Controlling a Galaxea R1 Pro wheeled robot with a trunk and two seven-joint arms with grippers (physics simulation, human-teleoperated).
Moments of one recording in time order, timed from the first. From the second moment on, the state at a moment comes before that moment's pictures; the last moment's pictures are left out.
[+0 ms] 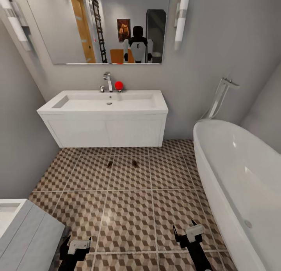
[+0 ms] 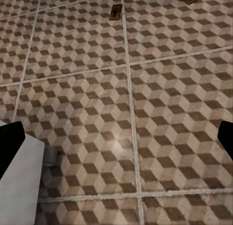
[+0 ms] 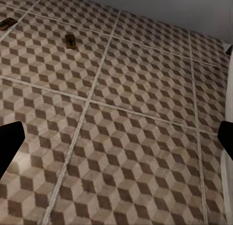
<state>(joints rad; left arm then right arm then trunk) -0.50 0.06 -0.54 0.08 0.38 -0.79 0.15 -0.52 0.00 0.47 -0.02 -0.06 -0.84 -0.22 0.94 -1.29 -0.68</state>
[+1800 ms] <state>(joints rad) -0.50 0.05 -0.54 0.08 0.38 -0.79 0.15 -0.52 0.00 0.47 -0.02 -0.06 -0.84 -0.22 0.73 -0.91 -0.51</state>
